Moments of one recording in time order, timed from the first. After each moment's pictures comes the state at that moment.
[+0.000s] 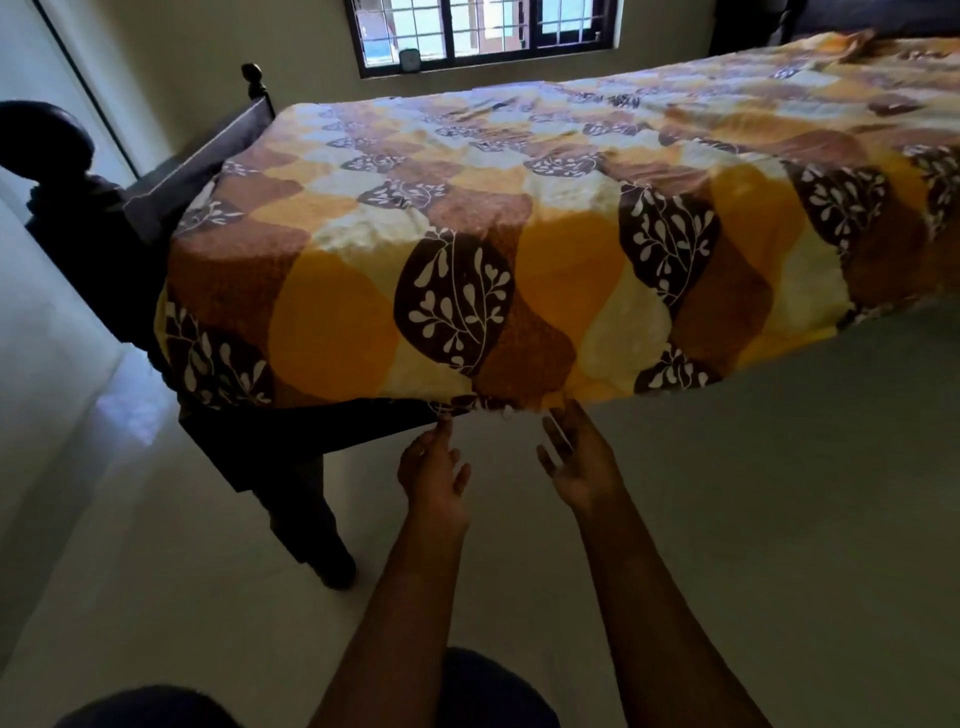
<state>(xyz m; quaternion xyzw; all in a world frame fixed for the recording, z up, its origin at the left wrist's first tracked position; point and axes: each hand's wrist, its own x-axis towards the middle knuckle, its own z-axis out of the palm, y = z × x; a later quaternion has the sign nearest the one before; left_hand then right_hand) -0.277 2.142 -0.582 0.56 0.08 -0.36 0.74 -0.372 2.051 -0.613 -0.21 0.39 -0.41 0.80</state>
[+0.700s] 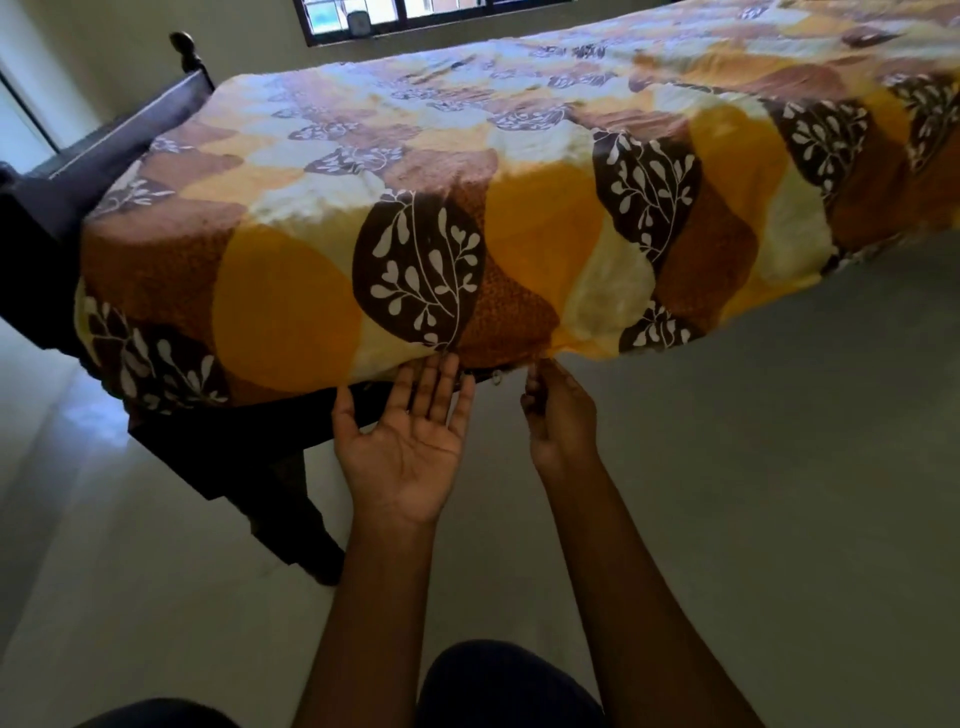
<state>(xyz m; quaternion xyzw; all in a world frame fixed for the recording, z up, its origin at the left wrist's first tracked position) -0.280 2.170 -0.543 0.21 0.01 -0.51 0.83 -0.356 2.064 -0.589 -0.19 0.35 -0.52 0.76</state>
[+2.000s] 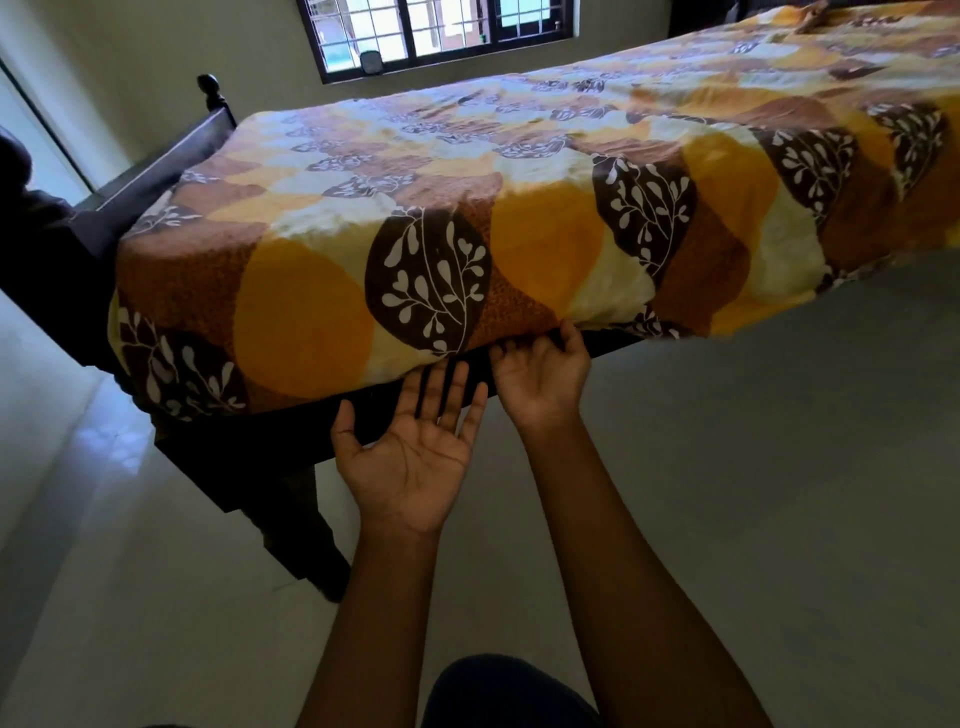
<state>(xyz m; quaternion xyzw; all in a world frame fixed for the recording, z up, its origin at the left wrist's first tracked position) -0.280 2.174 -0.540 0.17 -0.05 -0.53 0.83 -0.336 2.055 -0.539 -0.08 0.07 -0.48 0.87</state>
